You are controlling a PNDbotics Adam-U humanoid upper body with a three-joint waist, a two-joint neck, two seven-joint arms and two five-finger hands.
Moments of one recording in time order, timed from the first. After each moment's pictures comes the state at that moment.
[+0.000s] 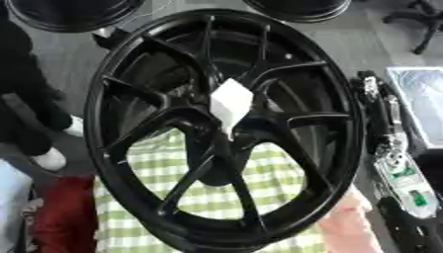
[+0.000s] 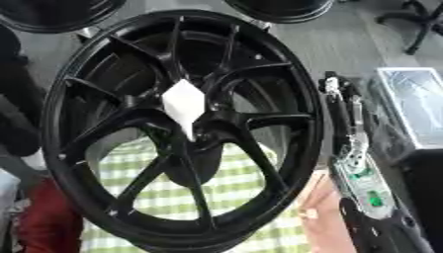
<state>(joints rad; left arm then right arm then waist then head) -0.76 1.03 0.00 -1.49 -0.11 0.08 -0.61 -0.08 -0.31 -0.18 -1.74 -0.20 -0.04 -0.39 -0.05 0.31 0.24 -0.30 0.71</state>
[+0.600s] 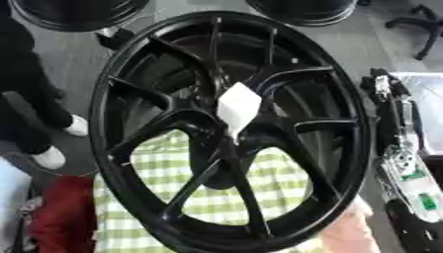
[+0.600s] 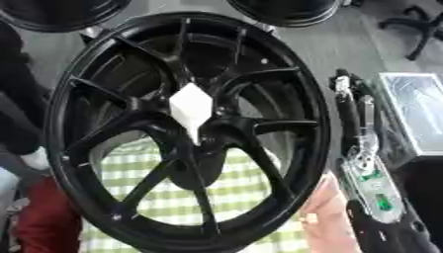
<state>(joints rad) -0.43 0.87 0.14 -1.50 -0.14 0.11 -0.42 -0.08 -0.33 -0.20 -1.77 -0.20 -0.05 -0.41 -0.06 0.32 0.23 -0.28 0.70</state>
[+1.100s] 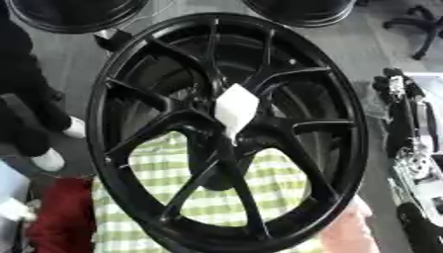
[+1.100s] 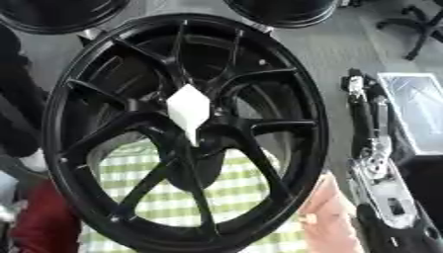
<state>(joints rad) -0.16 0.83 0.24 -1.67 -0.17 0.12 -0.31 -0.09 -0.33 -0.19 -1.77 -0.21 -0.04 -0.40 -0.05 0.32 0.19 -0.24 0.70</state>
